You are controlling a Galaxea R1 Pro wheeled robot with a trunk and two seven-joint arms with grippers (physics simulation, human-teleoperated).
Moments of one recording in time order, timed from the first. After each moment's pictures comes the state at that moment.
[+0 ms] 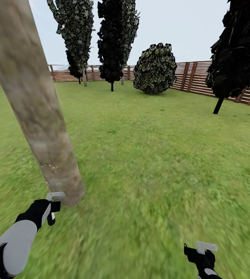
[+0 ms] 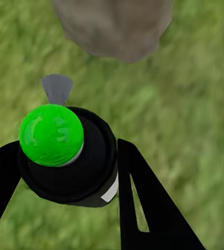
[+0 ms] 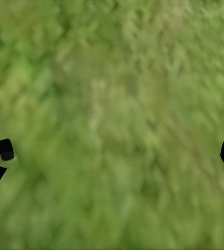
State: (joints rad) left arm -0.85 0.14 0.55 -0.37 -0.49 0.41 -0.05; right arm -0.53 -0.11 -0.28 -0.07 0.16 -0.39 -0.15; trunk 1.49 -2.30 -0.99
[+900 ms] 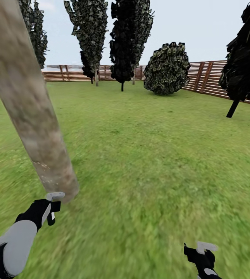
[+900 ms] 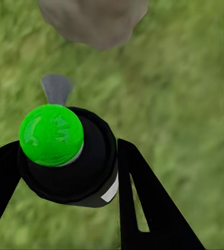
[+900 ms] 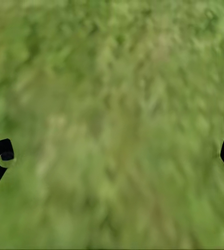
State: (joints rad) left arm -0.85 0.14 0.55 -0.37 -0.49 0.41 -0.04; right arm -0.53 -0.10 -0.28 -0.07 0.16 -0.39 -0.15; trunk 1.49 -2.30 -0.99
